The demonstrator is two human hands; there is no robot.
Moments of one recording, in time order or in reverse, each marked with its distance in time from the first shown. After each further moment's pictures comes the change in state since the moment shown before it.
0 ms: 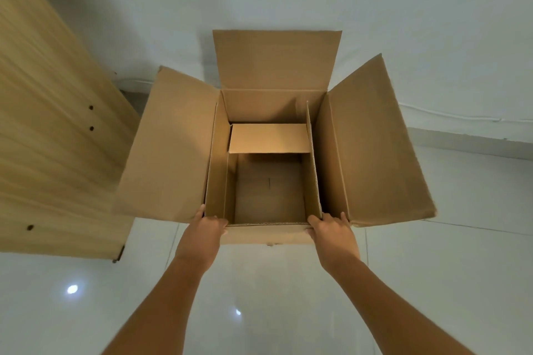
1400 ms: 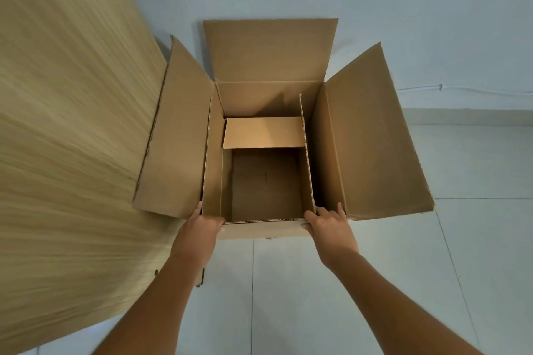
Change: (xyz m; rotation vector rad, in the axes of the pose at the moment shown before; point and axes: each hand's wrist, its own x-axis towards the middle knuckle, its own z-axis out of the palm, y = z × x) left_hand 0.041 -0.245 -0.071 -0.069 -0.066 0.052; right_hand 0.057 -0.246 0.011 0.052 0.055 0.051
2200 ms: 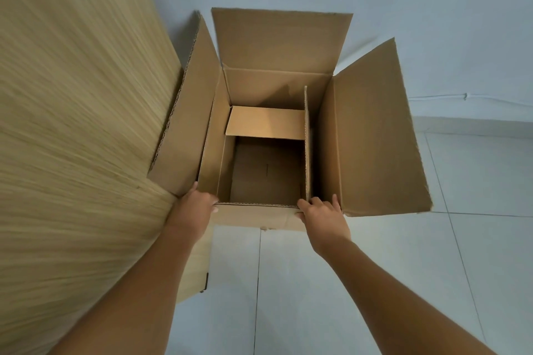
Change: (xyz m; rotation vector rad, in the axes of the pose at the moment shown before) left_hand 0.051 -0.013 -0.039 0.062 -0.027 -0.072; right_hand 0.047 -0.027 -0.016 -0.020 -0.034 -0.032
